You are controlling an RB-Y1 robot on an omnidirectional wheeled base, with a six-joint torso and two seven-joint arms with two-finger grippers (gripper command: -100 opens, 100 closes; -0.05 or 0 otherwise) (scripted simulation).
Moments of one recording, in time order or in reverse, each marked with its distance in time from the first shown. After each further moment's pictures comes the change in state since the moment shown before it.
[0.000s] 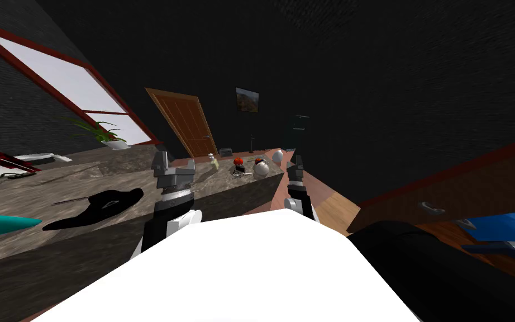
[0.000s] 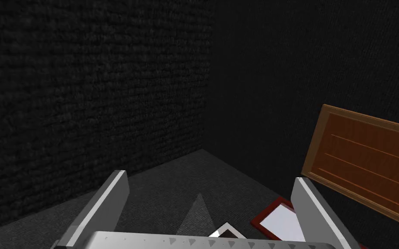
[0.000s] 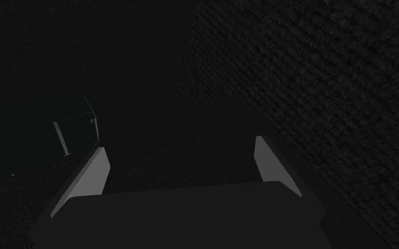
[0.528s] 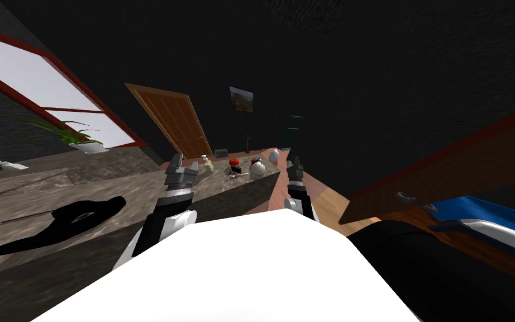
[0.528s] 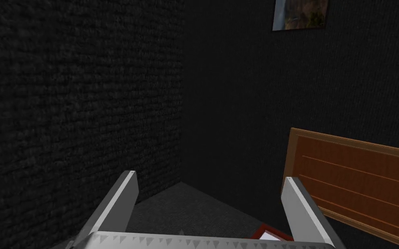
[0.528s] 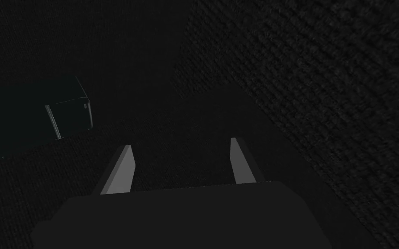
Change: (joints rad) left arm -0.025 0.124 0.038 0.038 0.015 0.118 -0.010; right arm 0.000 0.000 0.000 0.000 0.000 0.000 0.000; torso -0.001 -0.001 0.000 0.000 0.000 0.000
